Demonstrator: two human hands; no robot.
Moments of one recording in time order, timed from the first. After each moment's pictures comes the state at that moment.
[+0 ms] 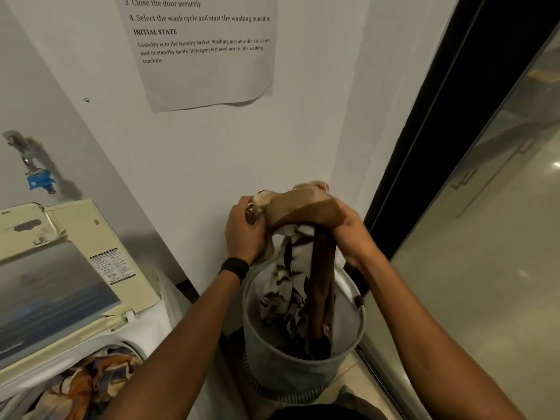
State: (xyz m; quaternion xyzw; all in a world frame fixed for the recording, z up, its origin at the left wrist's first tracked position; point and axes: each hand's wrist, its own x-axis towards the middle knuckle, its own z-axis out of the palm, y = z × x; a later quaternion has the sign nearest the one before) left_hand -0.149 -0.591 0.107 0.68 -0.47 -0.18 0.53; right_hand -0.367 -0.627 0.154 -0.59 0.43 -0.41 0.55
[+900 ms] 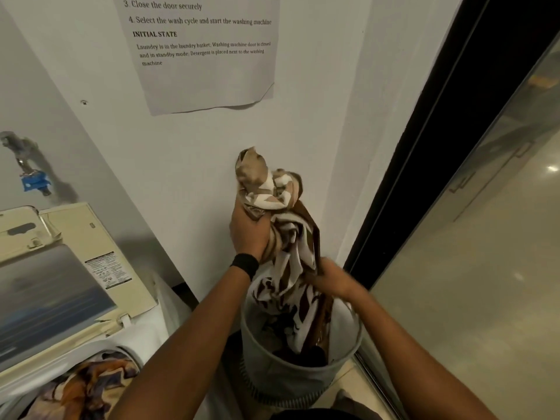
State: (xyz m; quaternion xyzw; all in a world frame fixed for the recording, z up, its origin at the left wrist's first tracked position) left_hand -0.168 -0.608 0.121 0.67 -0.36 -0.21 0.62; right_hand -0.372 -0.607 0.079 -0.76 0.46 -0.14 0.45
